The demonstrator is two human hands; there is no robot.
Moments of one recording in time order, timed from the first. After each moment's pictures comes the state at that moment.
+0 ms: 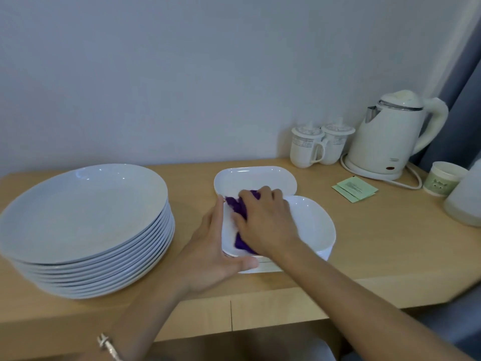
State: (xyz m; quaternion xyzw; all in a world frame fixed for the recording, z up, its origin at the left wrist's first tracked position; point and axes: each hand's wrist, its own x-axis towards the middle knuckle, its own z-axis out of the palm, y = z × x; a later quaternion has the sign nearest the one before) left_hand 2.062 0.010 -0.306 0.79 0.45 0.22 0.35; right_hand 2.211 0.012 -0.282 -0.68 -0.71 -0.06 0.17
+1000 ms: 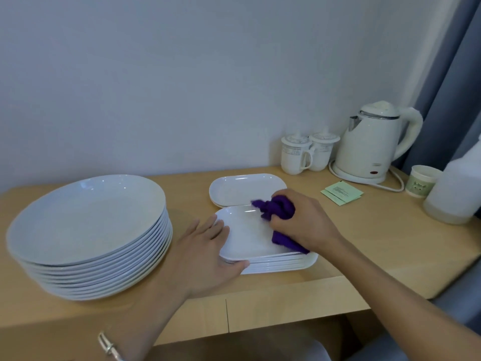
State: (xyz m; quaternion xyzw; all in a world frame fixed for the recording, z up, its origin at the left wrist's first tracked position) left_hand 2.063 0.001 -0.296 0.89 0.45 0.07 -0.02; right_hand 2.284 -0.021 -0.263 -0.67 -0.64 0.12 0.35
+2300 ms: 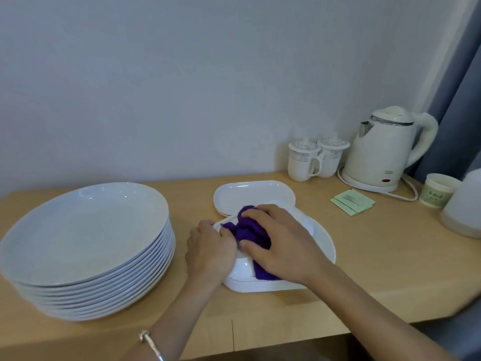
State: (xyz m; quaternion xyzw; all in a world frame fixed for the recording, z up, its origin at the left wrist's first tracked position) left_hand 2.102 0.027 -0.289 0.60 0.69 0.31 0.27; right_hand 2.242 -0.015 -0.274 -0.58 -0.76 0.04 0.30
